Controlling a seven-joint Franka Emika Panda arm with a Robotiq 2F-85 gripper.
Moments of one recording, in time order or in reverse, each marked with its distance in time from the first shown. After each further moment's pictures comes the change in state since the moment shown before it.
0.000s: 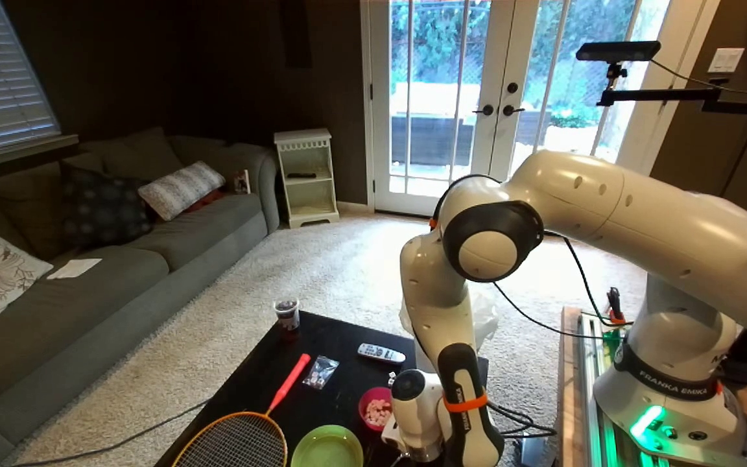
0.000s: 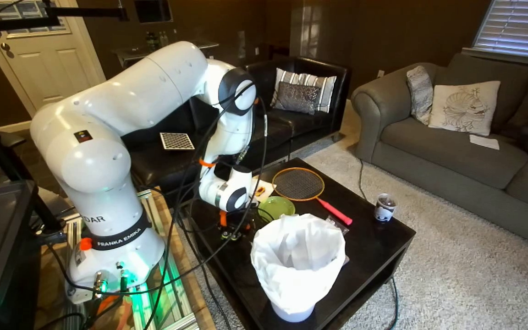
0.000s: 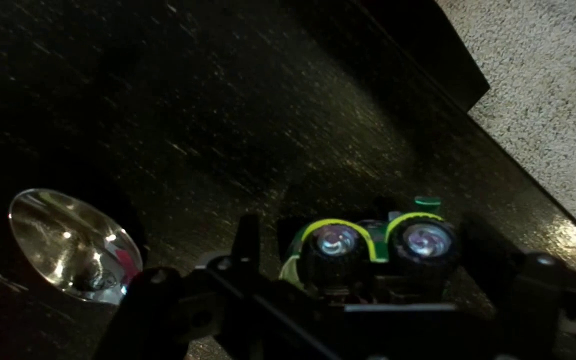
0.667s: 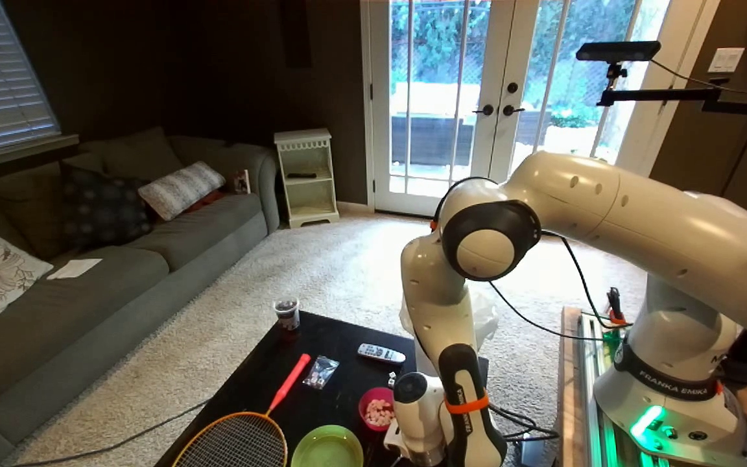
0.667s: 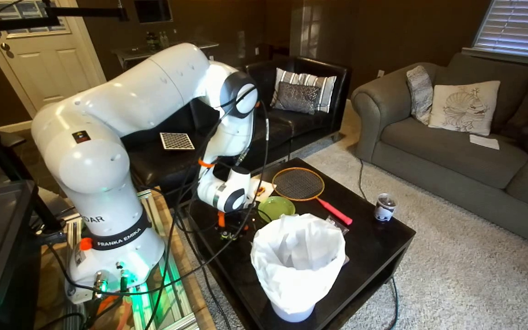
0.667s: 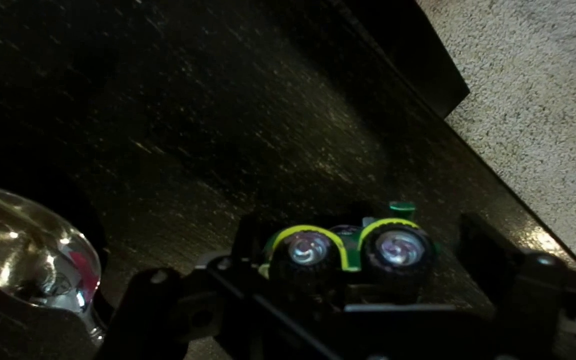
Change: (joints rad) arm -0.027 0.014 0.030 -0.001 -0.002 0.001 -0.041
